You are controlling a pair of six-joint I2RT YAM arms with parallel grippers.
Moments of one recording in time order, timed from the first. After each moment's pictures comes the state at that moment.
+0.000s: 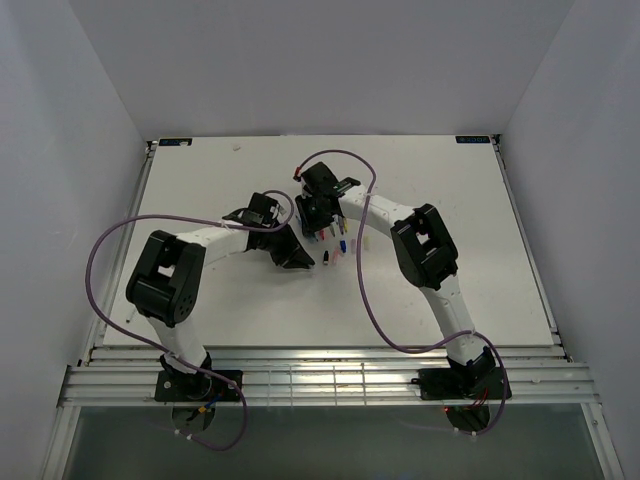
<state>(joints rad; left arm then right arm) -0.41 1.76 1.00 -0.28 0.55 -0.93 0.70 2.33 1.89 -0.55 -0.16 0.24</state>
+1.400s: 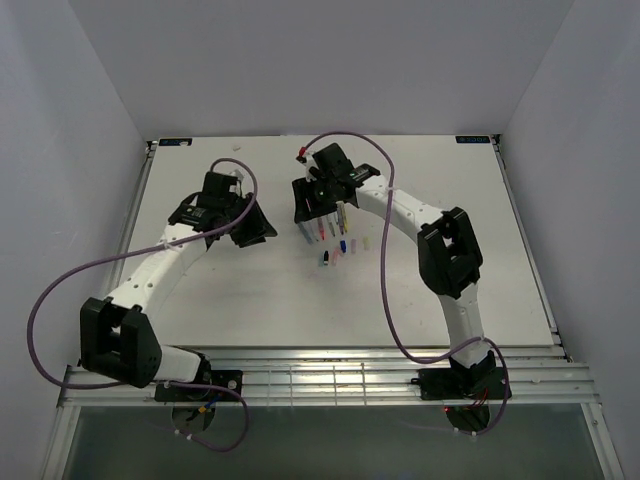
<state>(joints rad) -0.34 1.39 1.11 -0.58 0.25 -0.71 0.67 2.15 1.84 -0.55 -0.31 0.23</state>
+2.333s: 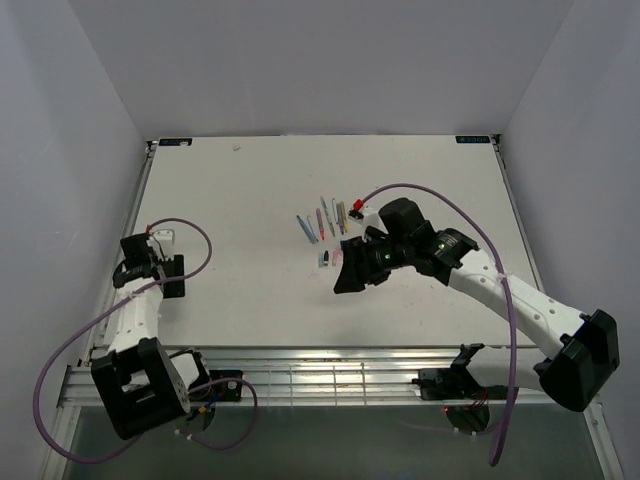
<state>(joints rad) 0.35 1.11 0.63 -0.53 -0.04 0.29 0.75 1.23 1.07 -0.62 -0.51 0.38</state>
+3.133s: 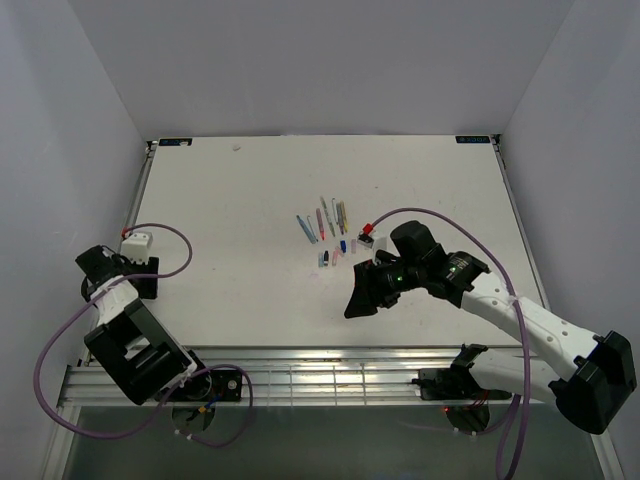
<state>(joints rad) 0.72 1.27 0.62 -0.31 0.36 0.73 0.76 1.07 0.85 -0.58 -0.62 0.41</state>
